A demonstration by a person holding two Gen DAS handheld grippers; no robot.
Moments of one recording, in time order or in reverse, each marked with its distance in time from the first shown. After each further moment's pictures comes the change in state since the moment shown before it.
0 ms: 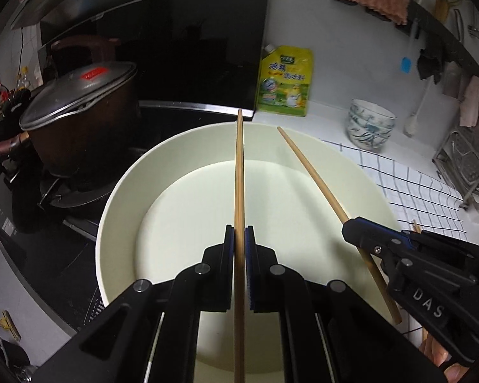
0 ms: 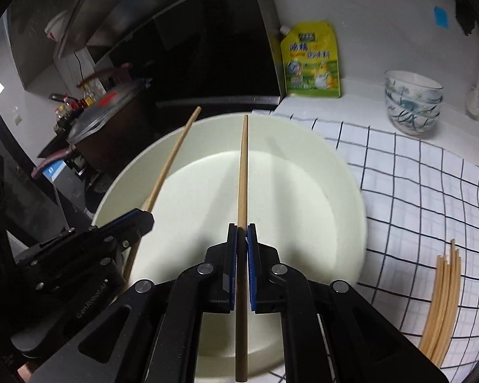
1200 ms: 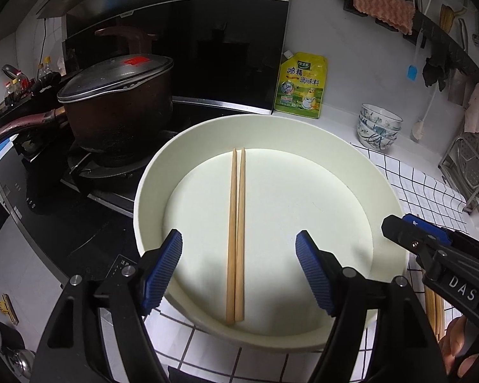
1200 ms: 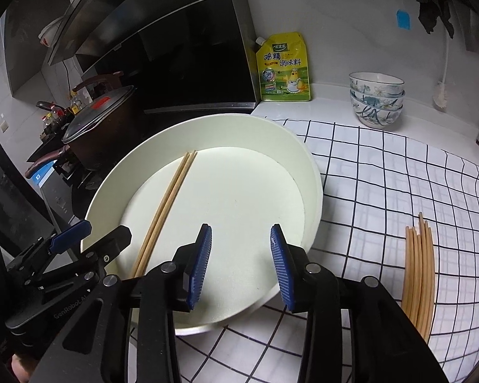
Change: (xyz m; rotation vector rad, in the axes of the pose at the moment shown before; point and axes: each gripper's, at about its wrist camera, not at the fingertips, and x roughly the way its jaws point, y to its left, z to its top) left arm -0.033 0.010 -0.031 -0.044 -0.040 0.046; right arm -0.042 -0.004 -0.035 0.029 -0.073 -0.088
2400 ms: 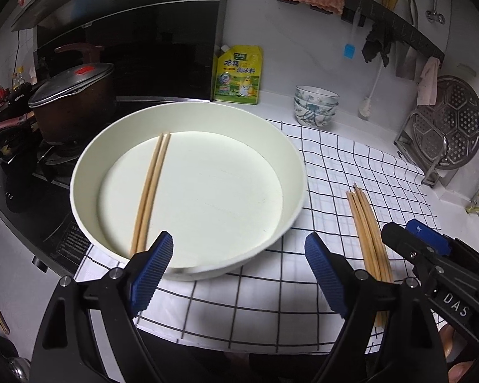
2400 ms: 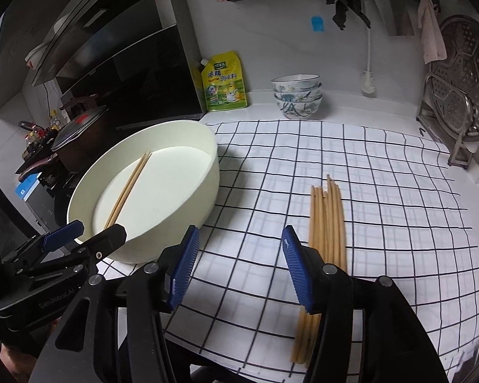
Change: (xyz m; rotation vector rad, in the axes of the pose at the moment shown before) left arm -0.044 -0.088 -0.042 0.069 0.012 -0.125; right arm -0.094 -0.069 -0.065 0.077 -0.082 -0.121
